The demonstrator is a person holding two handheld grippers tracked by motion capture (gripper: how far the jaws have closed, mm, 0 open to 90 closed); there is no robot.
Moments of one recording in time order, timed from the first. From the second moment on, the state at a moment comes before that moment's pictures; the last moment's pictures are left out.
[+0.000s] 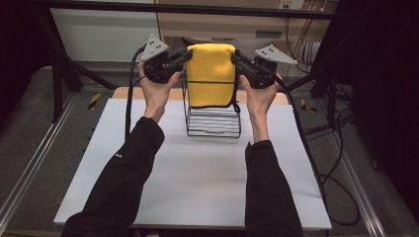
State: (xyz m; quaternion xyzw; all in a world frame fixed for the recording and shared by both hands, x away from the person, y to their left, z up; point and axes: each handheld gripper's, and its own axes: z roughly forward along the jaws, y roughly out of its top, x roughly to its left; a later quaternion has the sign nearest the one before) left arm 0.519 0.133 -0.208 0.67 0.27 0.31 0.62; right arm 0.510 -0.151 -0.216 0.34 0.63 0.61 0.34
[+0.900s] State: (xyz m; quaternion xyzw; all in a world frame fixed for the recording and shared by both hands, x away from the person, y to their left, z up) left arm 0.485 0.136 -0.204 0.69 0.23 0.30 0.62; right arm 0.475 -0.158 -0.212 0.31 0.65 0.60 0.35
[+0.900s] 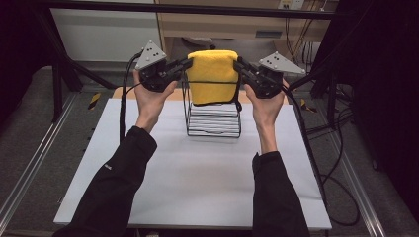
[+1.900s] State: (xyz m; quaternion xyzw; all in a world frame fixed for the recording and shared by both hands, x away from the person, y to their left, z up) left arm 0.460 0.133 -0.246 0.74 0.25 0.24 0.57; right arm 0.447 -0.167 -0.248 0.31 0.71 0.55 0.31
